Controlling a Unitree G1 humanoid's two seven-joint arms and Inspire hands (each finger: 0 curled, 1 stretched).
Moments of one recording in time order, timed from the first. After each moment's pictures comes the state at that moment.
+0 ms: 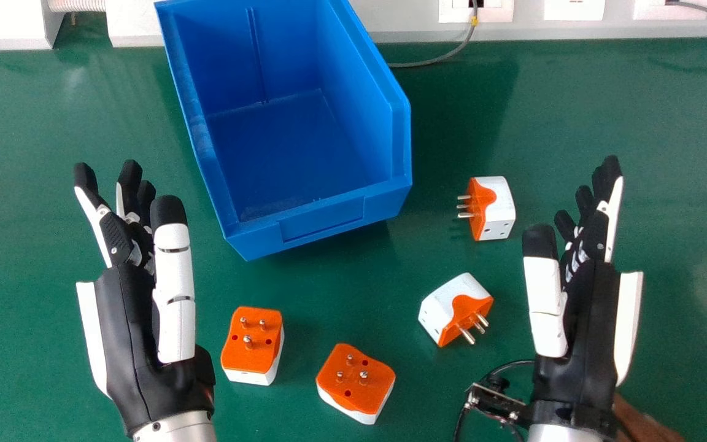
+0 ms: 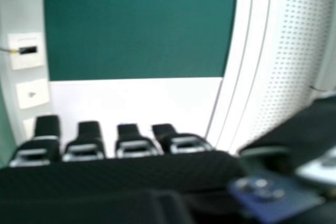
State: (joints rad) left arm 0.39 -0.04 -0.19 -0.21 -0.05 -0.49 0.35; right arm 0.24 0.06 0.27 0.09 -0.25 -0.53 -0.57
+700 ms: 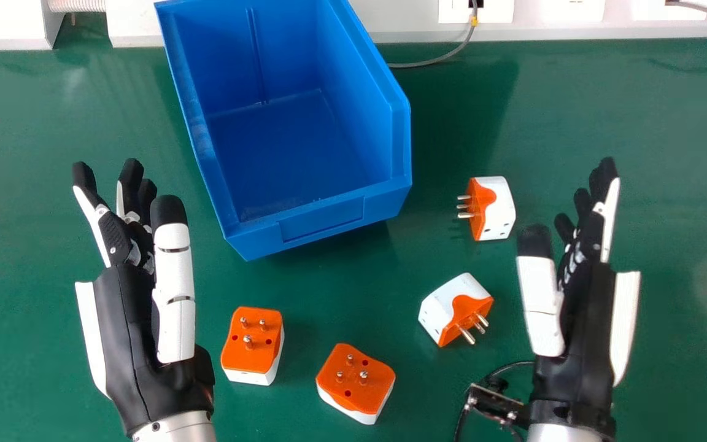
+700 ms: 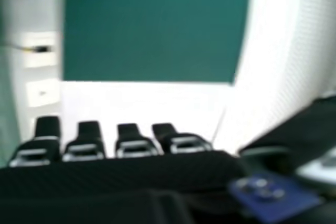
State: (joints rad) left arm 0.39 -0.04 -0.19 -0.21 -0.05 -0.50 0.35; right arm 0.25 0.06 0.26 0.03 -0.37 -0.34 -0.56
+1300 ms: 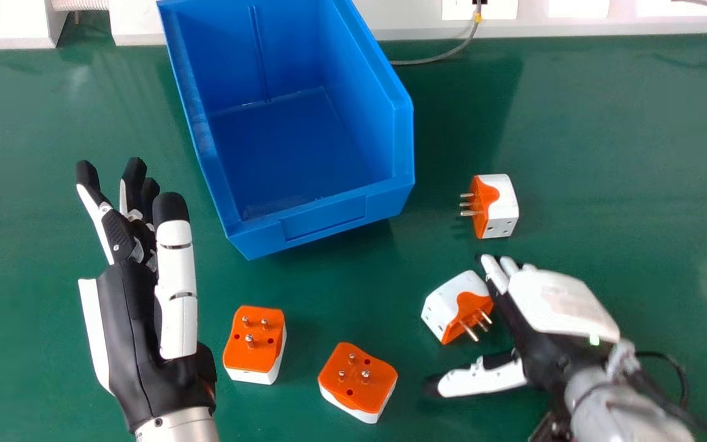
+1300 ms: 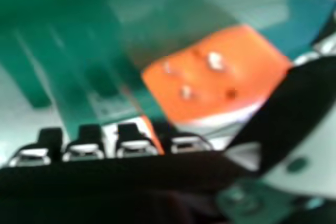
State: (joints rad) left arm 0.36 -0.04 -0.19 -0.21 -0.04 -0.48 0.36; right arm 0.02 -0.29 0.35 -0.19 -1.07 0.42 0.43
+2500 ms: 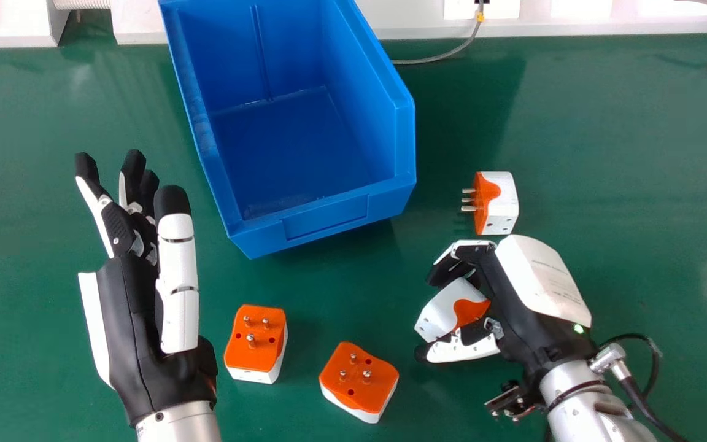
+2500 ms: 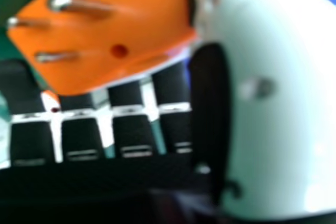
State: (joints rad) left arm 0.36 -0.04 -0.19 -0.21 -0.04 -0.48 0.36; right arm -0.01 -0.26 0.31 0.14 -0.68 -0.02 -0.17
